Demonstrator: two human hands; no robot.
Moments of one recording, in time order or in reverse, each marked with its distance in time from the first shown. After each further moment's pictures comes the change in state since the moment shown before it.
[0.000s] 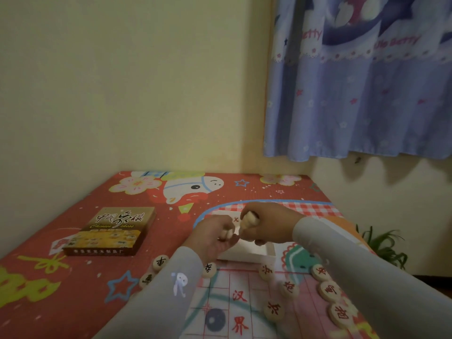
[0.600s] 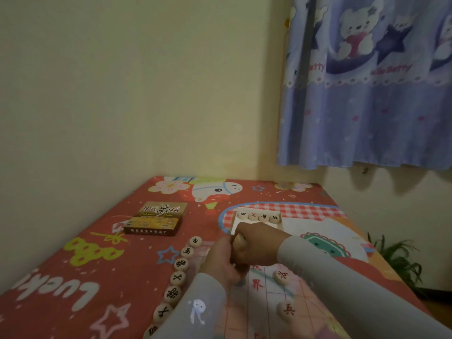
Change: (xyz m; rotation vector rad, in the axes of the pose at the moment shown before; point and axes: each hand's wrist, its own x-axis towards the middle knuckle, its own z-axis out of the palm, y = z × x) left_hand -0.144 -0.040 -0.024 -0.359 0.080 -0.167; right_hand -0.096 -0.086 0.064 -0.327 -0.020 -0.121
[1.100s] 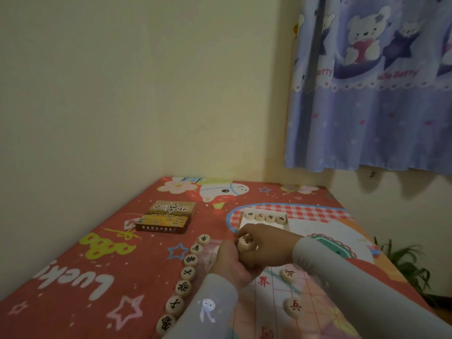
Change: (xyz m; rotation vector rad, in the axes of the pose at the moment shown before) left_hand -0.010 -0.004 -0.008 -0.166 -0.154 -0.113; right_hand -0.013 -0.007 -0.002 0.163 -0.047 -0.035
